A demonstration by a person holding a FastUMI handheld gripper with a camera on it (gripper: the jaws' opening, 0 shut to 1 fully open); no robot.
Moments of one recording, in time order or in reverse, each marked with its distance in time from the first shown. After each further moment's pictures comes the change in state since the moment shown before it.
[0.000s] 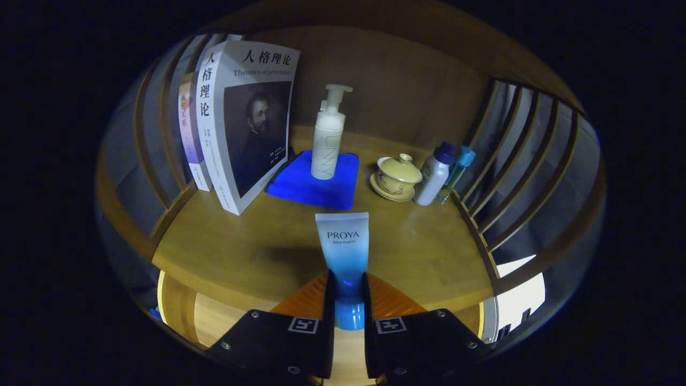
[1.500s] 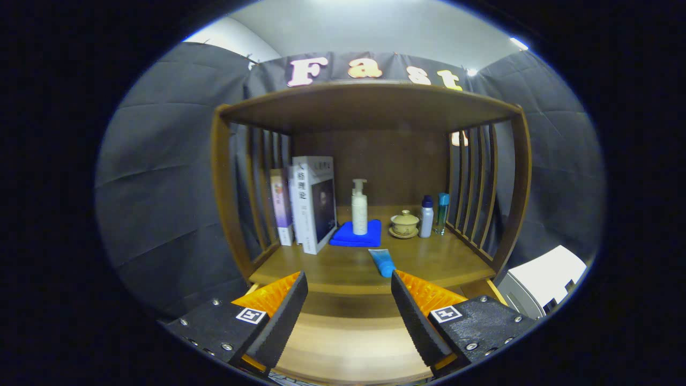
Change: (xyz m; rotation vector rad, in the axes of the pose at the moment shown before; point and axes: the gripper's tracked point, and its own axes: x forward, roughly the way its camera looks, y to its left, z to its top) arm -0.224 0.033 -0.034 0.181 -0.556 0.165
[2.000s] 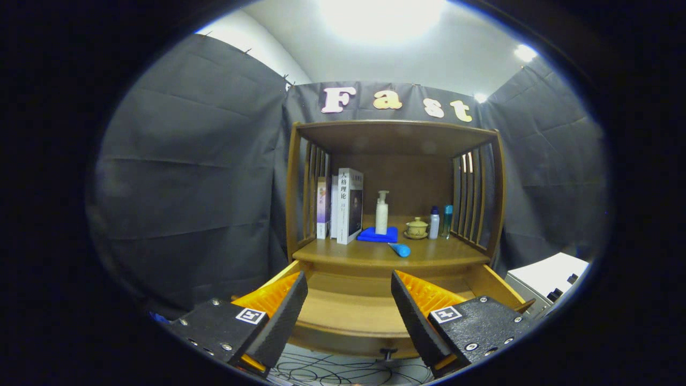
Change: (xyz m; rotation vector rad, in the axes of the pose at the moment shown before) arm -0.130 0.041 -0.071 -0.077 -0.164 0.079
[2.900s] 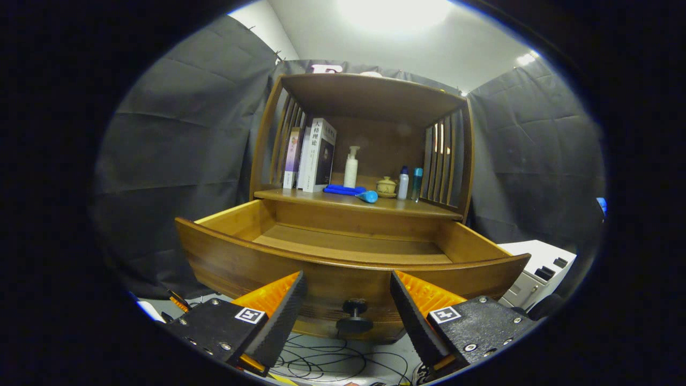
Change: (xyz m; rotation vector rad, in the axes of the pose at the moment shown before) arm 0.001 -0.053 -0.133 -0.062 0.122 -0.163
